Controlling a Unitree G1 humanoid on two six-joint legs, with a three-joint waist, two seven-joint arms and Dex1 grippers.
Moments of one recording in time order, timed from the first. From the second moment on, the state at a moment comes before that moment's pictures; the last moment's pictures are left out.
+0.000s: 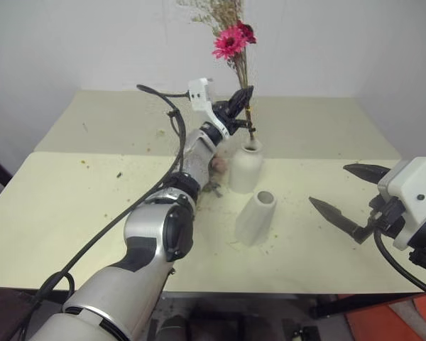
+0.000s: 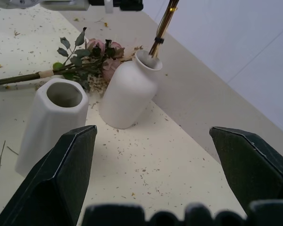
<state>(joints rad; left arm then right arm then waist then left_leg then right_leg) -1.39 -0.03 0.40 1.33 -0.28 -0.26 -0.74 -0.01 -0.96 -0.63 -0.98 0.73 0.92 0.48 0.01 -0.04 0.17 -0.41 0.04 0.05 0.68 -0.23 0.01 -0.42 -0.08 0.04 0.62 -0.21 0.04</state>
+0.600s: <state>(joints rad) -1.36 -0.02 0.34 1.33 -0.19 -0.30 -0.79 0.01 -0.96 -0.60 -0.97 0.69 0.92 0.48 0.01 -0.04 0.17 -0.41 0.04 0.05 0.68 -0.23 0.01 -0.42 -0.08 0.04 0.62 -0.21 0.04</state>
